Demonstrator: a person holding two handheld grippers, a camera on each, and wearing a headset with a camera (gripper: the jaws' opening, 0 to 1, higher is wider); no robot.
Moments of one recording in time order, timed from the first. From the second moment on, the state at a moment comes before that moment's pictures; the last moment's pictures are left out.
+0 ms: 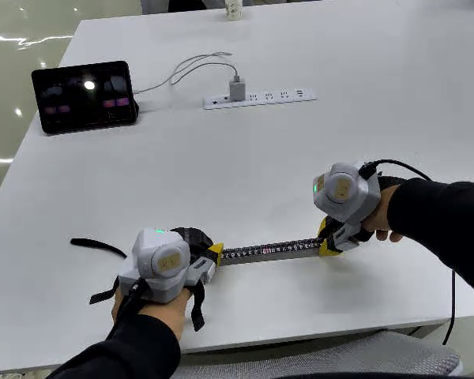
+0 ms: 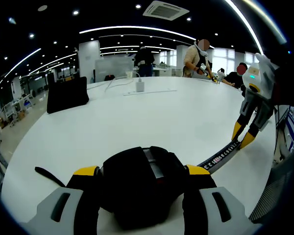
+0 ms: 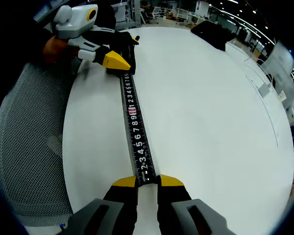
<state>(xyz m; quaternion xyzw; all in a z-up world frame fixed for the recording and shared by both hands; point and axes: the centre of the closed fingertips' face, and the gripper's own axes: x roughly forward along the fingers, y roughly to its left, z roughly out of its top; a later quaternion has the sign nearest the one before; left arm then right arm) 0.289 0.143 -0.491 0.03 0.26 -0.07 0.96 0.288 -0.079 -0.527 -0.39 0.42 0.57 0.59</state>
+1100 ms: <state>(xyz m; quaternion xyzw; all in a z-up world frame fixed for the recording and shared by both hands) 0.289 0.142 -0.491 0.03 0.26 -0.07 0.96 0.287 -0.067 -0.527 -0.38 0.42 0.56 0.60</state>
